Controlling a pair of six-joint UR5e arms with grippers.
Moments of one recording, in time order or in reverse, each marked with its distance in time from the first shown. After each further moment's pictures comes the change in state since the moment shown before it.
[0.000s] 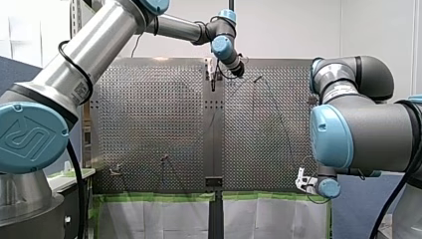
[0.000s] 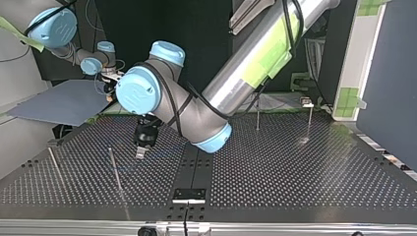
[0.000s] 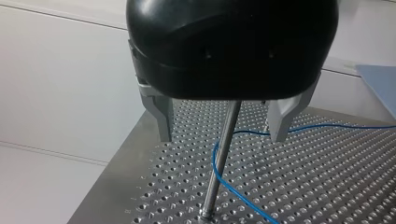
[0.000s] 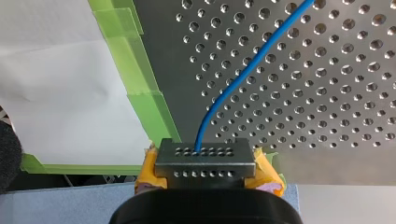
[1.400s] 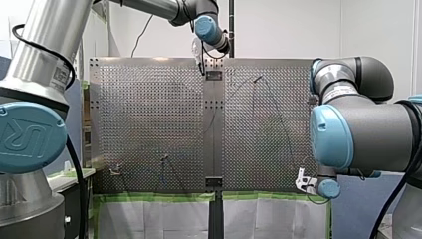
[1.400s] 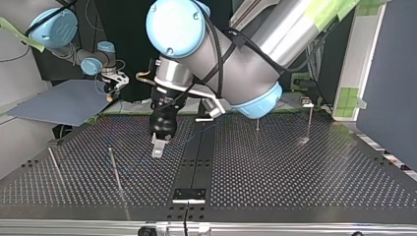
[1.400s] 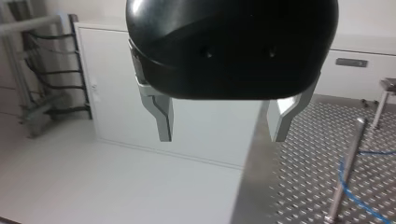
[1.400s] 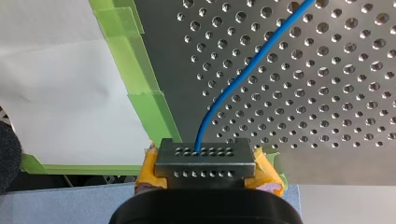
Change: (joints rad) left arm -0.007 0.337 -0.369 0.288 -0.089 -0.070; right arm 0.000 0.005 -0.005 -0.002 0.000 0.001
